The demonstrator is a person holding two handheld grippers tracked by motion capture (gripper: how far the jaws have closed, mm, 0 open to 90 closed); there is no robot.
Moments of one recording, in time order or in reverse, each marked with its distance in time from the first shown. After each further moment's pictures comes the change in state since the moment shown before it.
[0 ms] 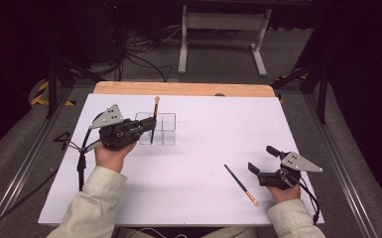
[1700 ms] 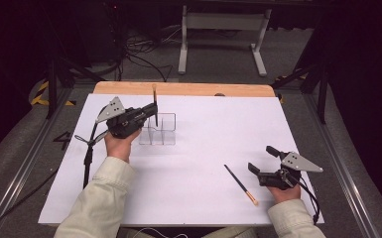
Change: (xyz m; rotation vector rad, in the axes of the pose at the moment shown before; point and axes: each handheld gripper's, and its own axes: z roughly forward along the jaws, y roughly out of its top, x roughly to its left) left arm 0.042 -0.019 0.030 -0.152 0.067 0.020; right arm 0.000 0.000 0.000 0.000 0.008 0.003
